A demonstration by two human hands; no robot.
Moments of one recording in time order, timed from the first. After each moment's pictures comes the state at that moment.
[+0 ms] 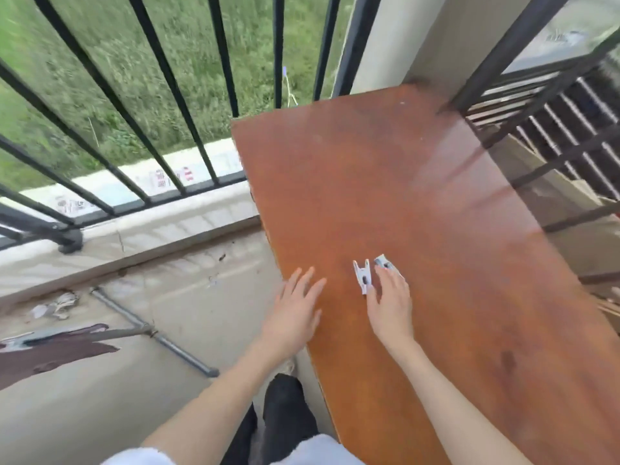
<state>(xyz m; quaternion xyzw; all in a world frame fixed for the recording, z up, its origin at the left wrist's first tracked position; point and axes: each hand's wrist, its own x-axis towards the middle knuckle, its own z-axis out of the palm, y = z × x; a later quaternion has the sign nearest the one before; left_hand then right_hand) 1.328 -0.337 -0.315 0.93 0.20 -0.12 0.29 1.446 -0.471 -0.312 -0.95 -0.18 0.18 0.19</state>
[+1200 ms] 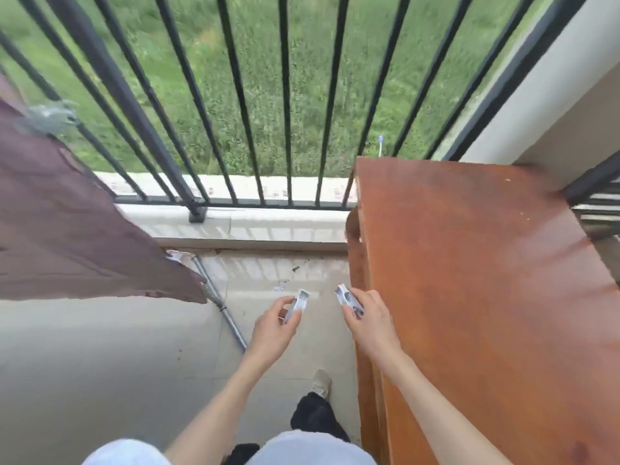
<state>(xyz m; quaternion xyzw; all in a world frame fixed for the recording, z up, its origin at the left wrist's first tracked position) 1.141 -0.321 -0.265 0.62 0.56 0.11 0.54 1.303 -0.395 -0.249 -0.83 -0.41 0.29 0.24</state>
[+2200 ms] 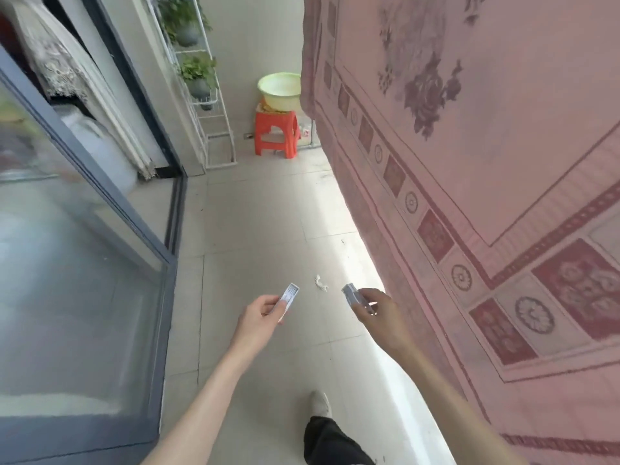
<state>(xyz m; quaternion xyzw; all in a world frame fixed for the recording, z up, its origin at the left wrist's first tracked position) 0.388 -0.252 -0.203 0.10 0.79 0.51 0.33 0.519 -0.071 -0.211 -0.37 -0.79 0.48 0.07</state>
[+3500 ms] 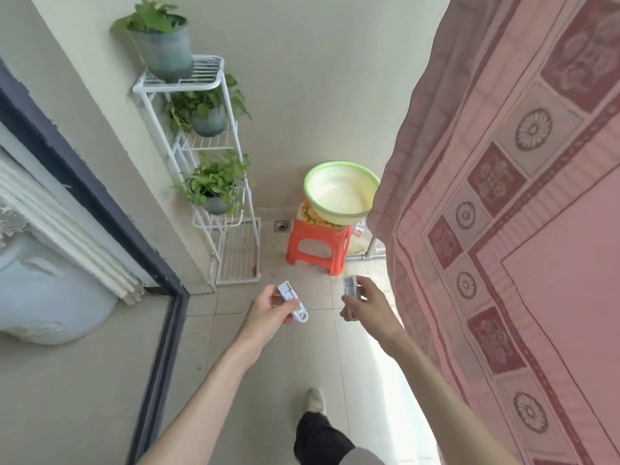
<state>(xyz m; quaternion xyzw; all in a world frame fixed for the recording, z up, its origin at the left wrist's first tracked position) -0.483 0.187 -0.167 0.03 0.73 0.60 0.33 -0.395 0.350 -0.161 -0.32 -0.72 0.62 0.01</state>
